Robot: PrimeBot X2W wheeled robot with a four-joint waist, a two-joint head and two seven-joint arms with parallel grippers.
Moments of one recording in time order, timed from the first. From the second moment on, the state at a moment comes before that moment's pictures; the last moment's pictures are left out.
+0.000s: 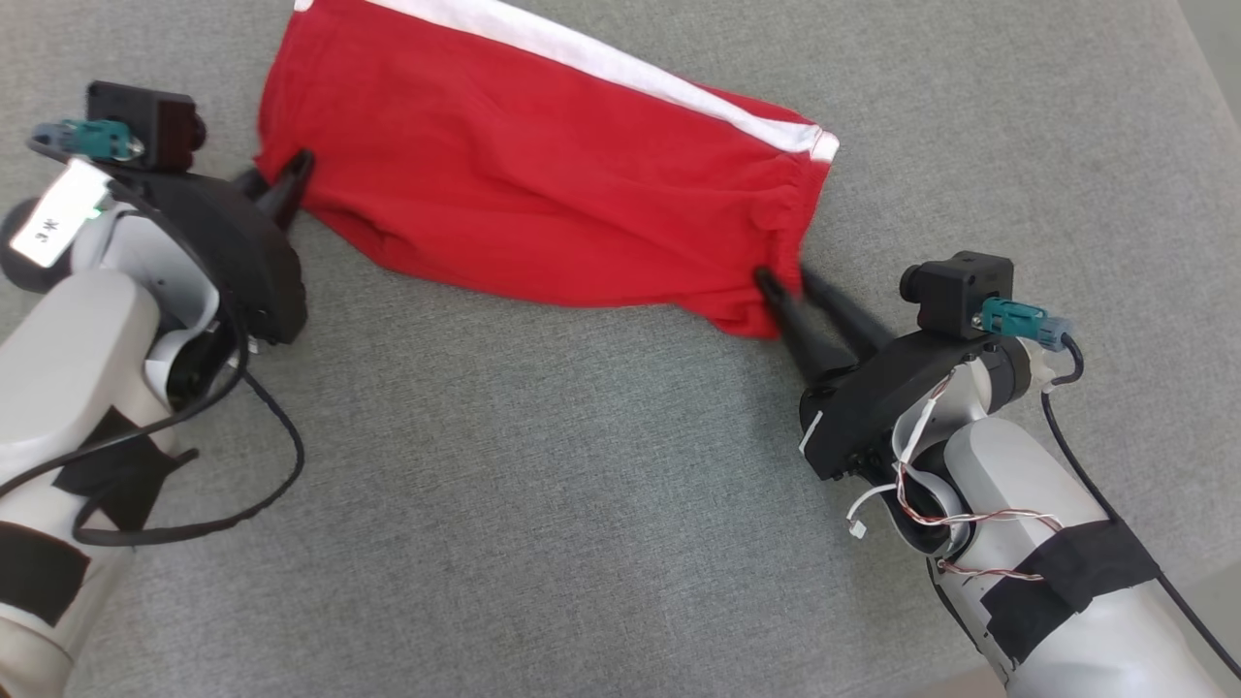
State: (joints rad) left arm -1.09 0.38 -0.86 0.85 -0.79 -0.13 0.12; right arm -0.60 -0.12 0.40 0.44 0.61 0.09 0.01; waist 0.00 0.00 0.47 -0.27
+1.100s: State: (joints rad) left arm -0.87 0.23 -0.99 0.99 -0.71 -0.10 -0.03; right arm -0.51 -0.25 0.48 0.60 0.65 0.12 0.11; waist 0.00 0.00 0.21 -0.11
